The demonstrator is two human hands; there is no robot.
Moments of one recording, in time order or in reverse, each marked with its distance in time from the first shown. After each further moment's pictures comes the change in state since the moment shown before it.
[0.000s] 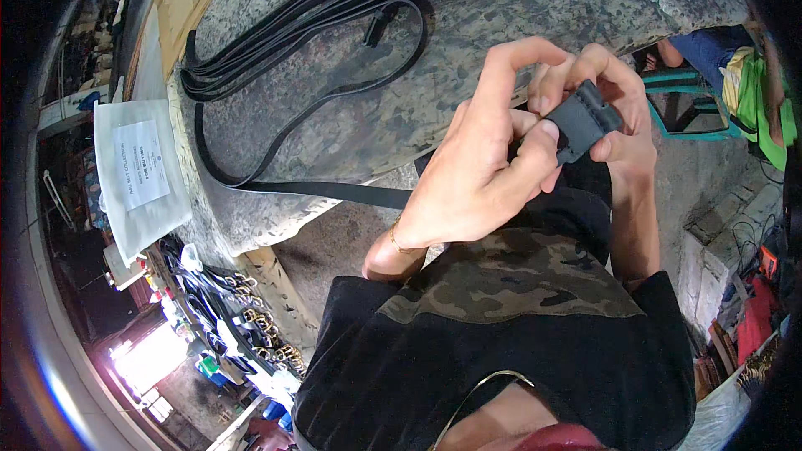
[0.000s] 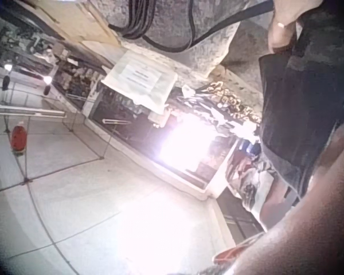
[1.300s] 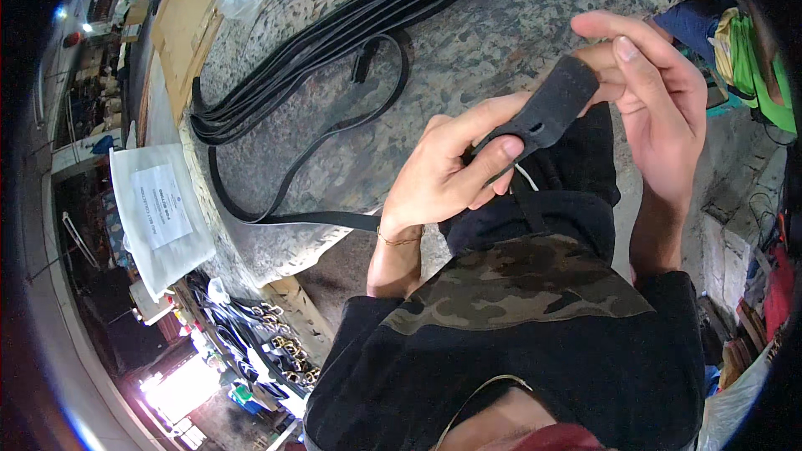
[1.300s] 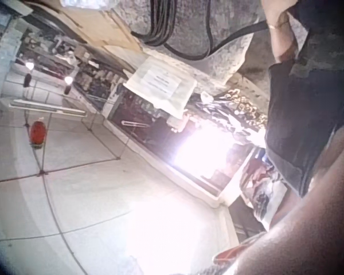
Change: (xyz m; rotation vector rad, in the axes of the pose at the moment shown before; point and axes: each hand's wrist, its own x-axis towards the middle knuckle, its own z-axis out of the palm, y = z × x) left_hand 0.018 -0.019 -0.021 0.163 -0.200 -0.016; right_hand -0.001 -0.079 0.020 -0.364 0.522 0.063
